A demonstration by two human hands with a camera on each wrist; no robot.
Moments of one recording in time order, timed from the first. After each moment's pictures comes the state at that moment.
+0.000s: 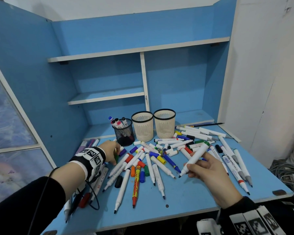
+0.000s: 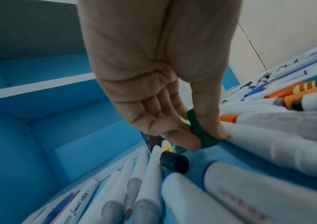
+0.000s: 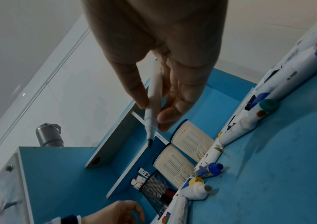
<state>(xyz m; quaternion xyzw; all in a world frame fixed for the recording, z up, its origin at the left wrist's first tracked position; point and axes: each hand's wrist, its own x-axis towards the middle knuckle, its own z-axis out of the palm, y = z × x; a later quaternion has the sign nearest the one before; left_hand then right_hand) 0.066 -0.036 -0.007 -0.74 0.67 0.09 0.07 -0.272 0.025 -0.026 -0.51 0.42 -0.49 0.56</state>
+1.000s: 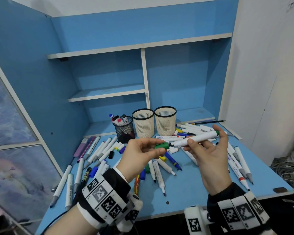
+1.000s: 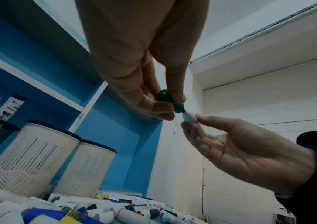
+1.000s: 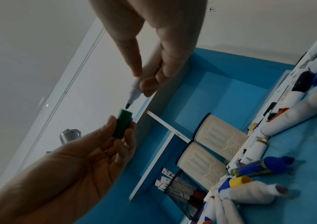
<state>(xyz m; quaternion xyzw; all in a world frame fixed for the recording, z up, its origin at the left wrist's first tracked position) -0.073 0.057 0.030 -0.51 0.57 0.39 -0.51 -0.247 0.024 0.004 -0.40 0.28 -0.69 0.53</state>
